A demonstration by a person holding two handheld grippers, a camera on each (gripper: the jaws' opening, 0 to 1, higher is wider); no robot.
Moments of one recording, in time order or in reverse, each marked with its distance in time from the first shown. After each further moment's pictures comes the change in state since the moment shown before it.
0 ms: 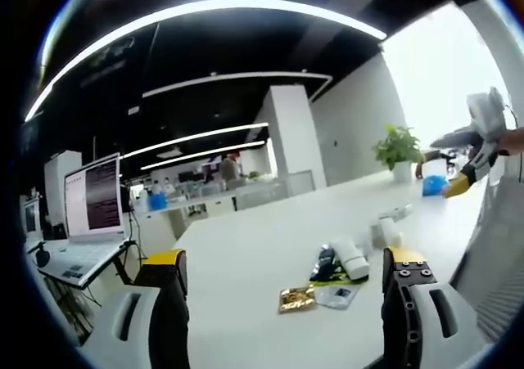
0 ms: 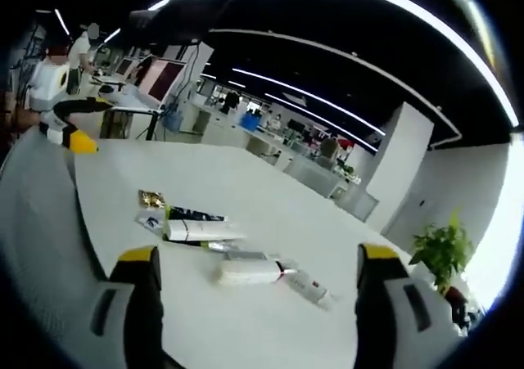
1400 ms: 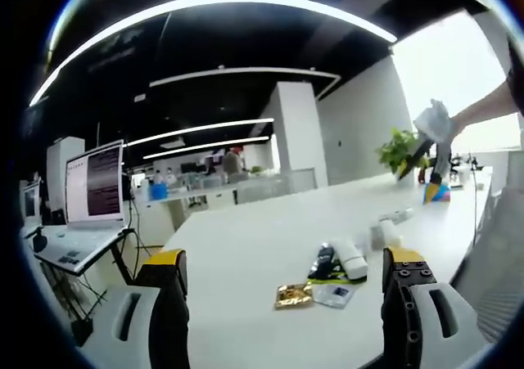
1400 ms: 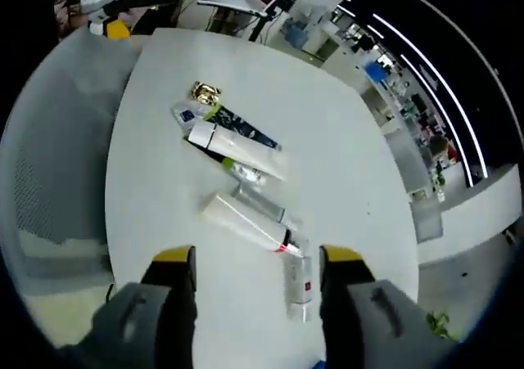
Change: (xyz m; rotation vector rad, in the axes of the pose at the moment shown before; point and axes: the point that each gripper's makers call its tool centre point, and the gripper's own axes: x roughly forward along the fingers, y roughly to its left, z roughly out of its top) left arm 0.002 0.005 -0.009 -0.058 0.026 0.013; right arm 0.085 -0.016 -0.058 -0.441 0.404 0.589
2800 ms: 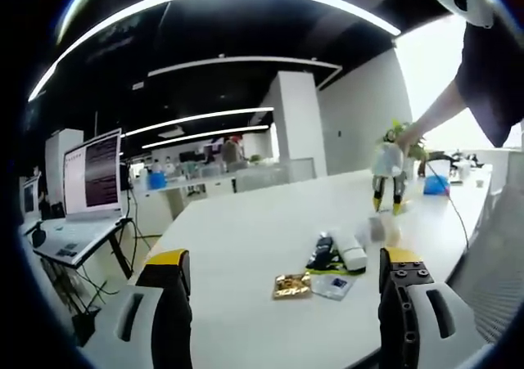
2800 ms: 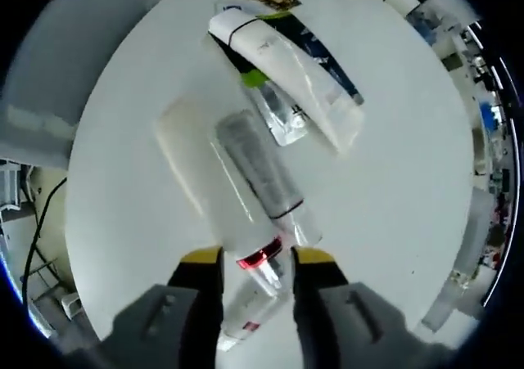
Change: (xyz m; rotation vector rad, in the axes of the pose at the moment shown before) left arm 0.003 0.002 -0.014 -0.014 0.068 -0.002; right arm 0.126 -0.031 -0.051 -0.501 0.250 0.445
